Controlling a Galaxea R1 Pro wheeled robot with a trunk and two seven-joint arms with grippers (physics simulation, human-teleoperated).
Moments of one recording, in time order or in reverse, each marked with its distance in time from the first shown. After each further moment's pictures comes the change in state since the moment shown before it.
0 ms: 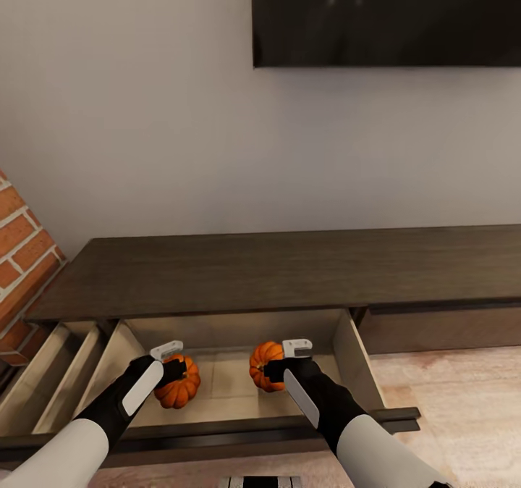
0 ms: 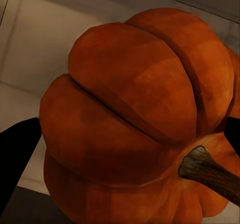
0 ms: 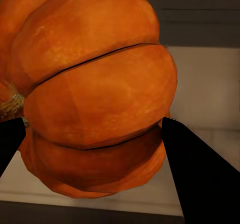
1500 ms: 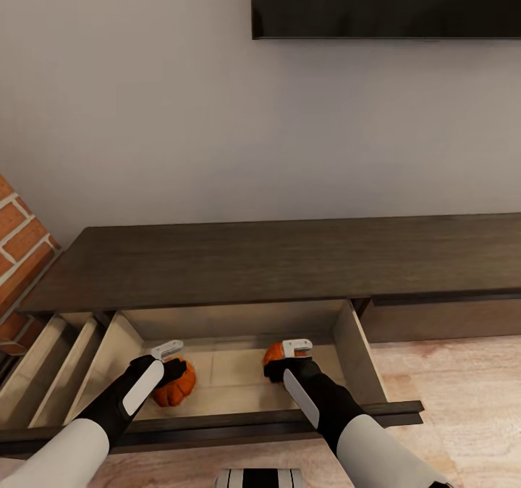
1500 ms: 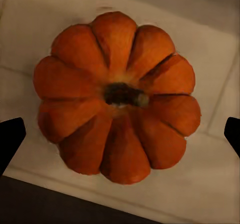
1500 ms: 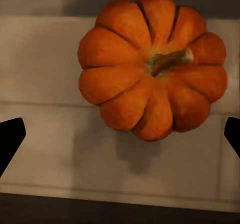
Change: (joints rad) left arm 0.000 -0.002 0.000 -0.004 0.001 -0.002 0.005; right arm 0.000 0.000 0.000 0.001 0.002 0.001 -0.001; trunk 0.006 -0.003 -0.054
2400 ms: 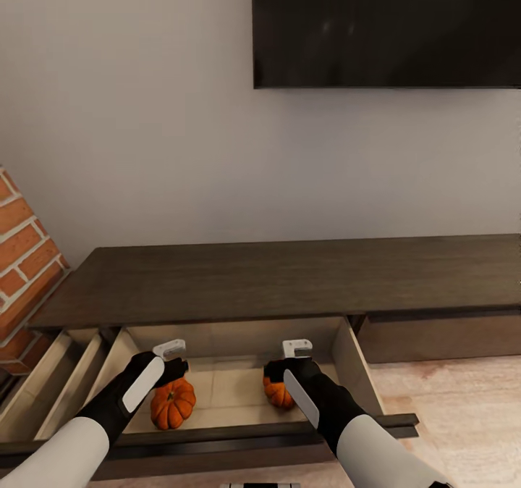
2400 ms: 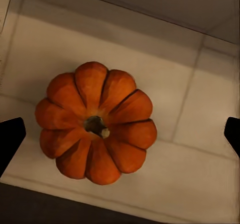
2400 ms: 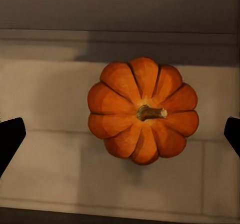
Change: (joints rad) left arm -0.001 0.002 0.005 -0.035 0.000 0.074 0.003; right arm 0.000 0.000 0.000 0.002 -0.001 0.000 0.001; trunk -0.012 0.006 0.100
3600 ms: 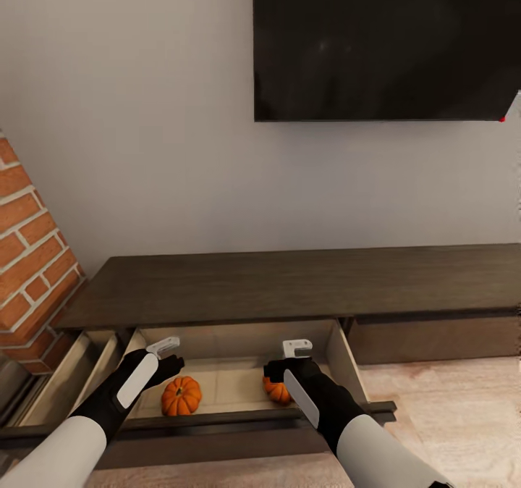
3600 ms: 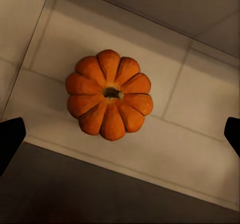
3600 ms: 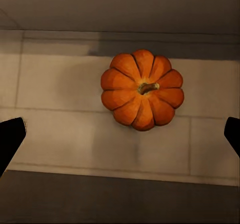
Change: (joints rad) left arm 0.001 0.000 0.089 -0.001 0.000 0.012 -0.003; right arm 0.000 0.000 -0.001 0.001 0.000 0.000 0.000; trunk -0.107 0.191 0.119
